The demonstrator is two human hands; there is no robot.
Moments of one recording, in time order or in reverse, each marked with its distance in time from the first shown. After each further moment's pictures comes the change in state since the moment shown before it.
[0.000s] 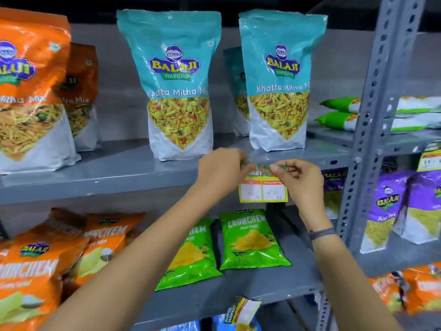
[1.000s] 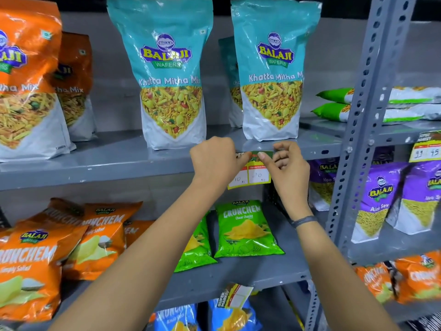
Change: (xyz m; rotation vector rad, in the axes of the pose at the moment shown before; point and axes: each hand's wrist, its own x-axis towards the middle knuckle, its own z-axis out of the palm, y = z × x) left_hand -0.001 0.017 0.018 0.229 0.279 -0.104; right_hand -0.008 0.003 0.004 -0.095 0.090 -0.178
